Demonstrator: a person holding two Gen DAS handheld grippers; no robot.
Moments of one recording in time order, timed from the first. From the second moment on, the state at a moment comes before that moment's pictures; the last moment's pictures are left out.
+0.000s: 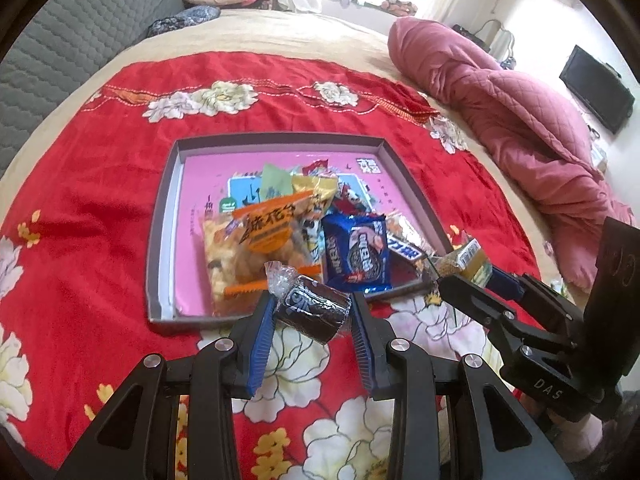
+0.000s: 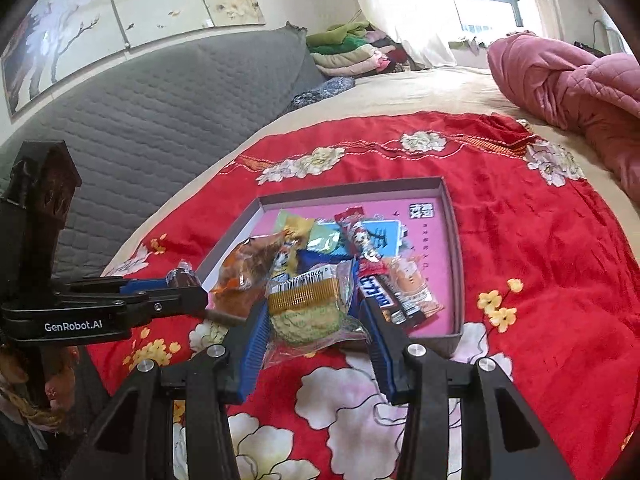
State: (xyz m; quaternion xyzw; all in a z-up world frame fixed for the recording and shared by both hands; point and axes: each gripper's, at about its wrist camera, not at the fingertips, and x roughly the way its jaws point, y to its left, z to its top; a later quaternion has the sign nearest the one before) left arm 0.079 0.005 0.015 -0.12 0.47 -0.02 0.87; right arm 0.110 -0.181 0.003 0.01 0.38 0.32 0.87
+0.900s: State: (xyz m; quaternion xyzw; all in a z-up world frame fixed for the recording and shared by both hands) left arm 0.118 -0.004 -0.011 -0.11 0.48 -0.01 0.87; right arm 0.146 -0.165 -0.021 -0.01 0.40 0.31 0.86
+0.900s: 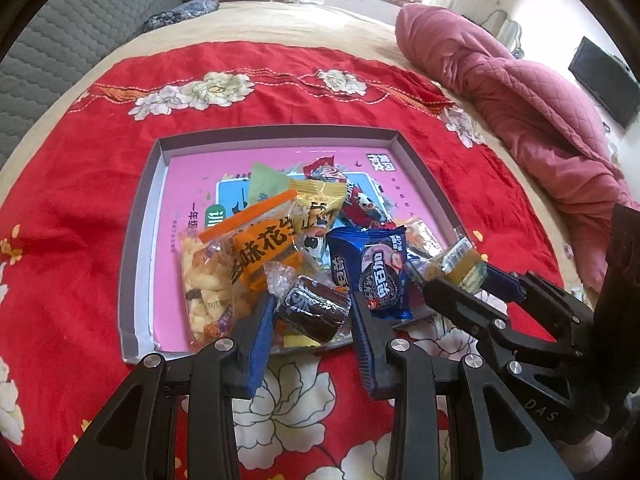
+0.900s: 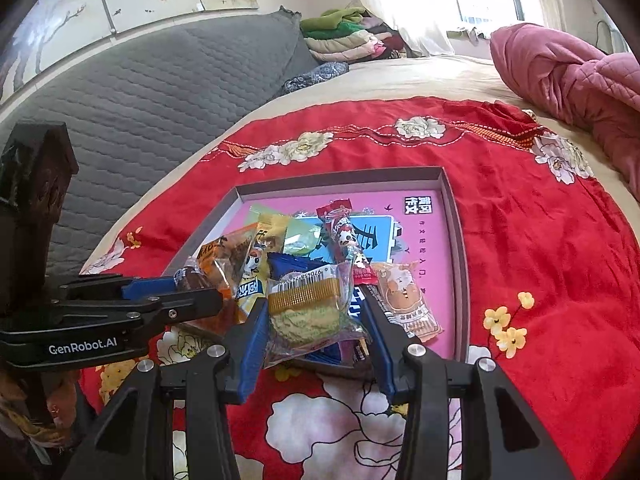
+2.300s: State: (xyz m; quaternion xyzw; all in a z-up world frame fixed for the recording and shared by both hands) left arm 0.131 0.015 -0.024 -0.10 0.49 0.03 0.87; right arm 0.155 -0.134 -0.045 -0.05 0.42 0.32 0.85
